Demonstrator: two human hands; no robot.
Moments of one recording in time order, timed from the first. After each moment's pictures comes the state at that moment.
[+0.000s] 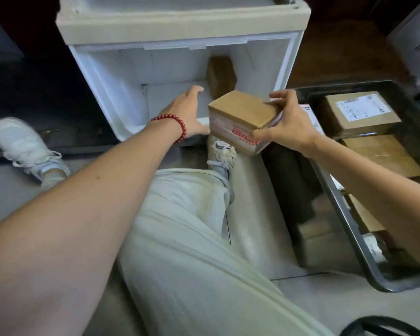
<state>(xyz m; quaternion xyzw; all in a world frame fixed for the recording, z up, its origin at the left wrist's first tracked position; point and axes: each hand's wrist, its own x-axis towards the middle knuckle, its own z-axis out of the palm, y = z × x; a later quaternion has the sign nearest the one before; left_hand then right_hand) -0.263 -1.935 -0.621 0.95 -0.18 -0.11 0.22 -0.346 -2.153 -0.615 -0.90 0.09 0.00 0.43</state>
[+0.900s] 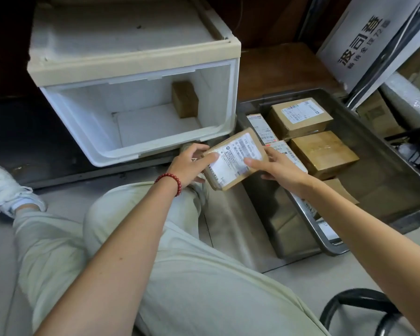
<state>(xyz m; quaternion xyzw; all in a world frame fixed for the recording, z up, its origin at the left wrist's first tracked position) -0.355 -1.981 -0.650 0.78 -0.11 -0.27 0.55 -0.452 -2.186 -0.623 -0.80 0.20 0.10 0.56</state>
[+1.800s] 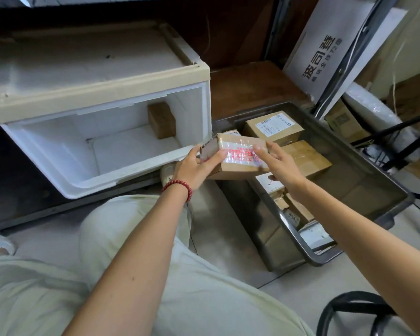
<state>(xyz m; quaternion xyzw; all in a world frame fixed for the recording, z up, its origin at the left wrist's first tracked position) -0.359 -2.044 -0.614 0.83 -0.13 -0.22 0.50 -0.451 -2.220 -0.603 -0.78 0.29 -0.07 0.54</state>
